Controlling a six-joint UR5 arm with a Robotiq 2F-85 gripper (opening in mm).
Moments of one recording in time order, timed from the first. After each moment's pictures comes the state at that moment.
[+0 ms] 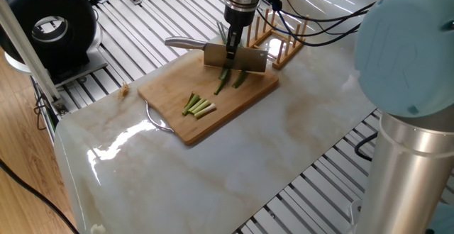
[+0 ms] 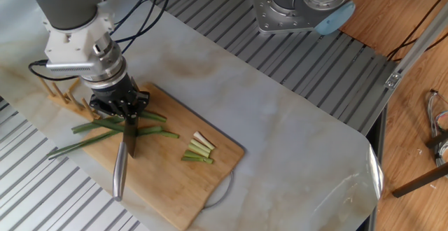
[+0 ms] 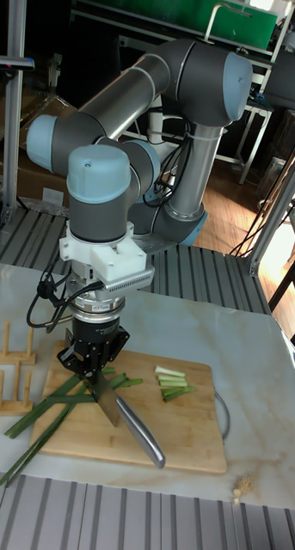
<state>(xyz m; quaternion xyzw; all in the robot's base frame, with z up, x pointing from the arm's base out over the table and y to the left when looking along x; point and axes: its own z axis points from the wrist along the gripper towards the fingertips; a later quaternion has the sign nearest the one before) 0.626 -0.046 0.055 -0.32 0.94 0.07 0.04</state>
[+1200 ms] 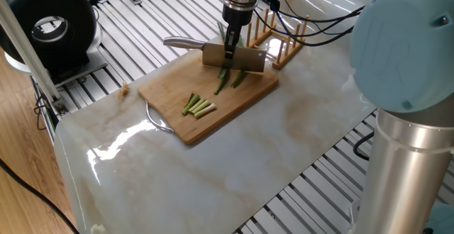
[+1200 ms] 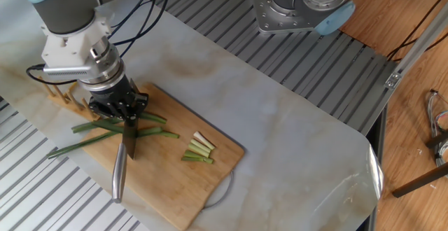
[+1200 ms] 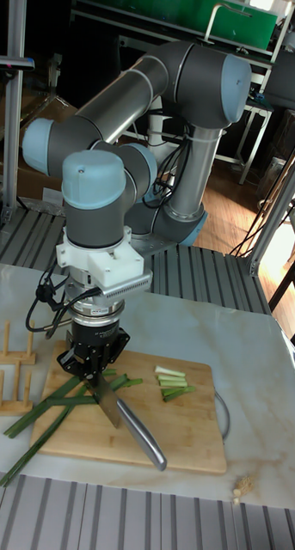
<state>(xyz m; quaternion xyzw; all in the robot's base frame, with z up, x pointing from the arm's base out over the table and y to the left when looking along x) 0.632 -0.042 0.055 -0.32 0.94 0.08 0.04</state>
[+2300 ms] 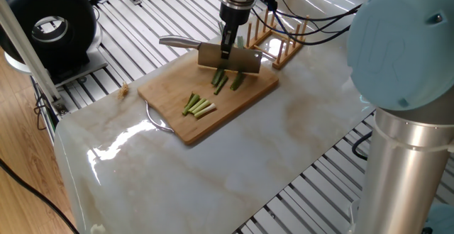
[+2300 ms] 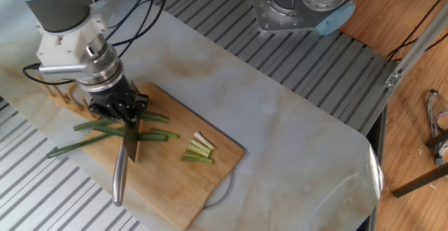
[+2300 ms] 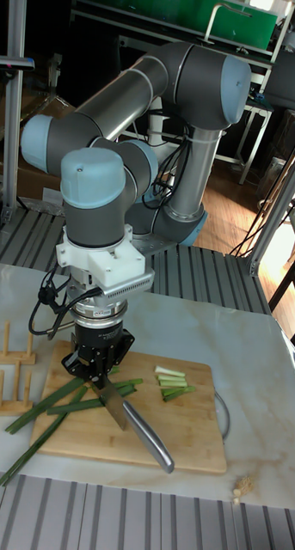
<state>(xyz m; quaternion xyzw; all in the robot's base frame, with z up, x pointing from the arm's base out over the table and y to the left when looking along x) 0.635 -0.033 0.060 -0.32 0.94 0.09 0.04</state>
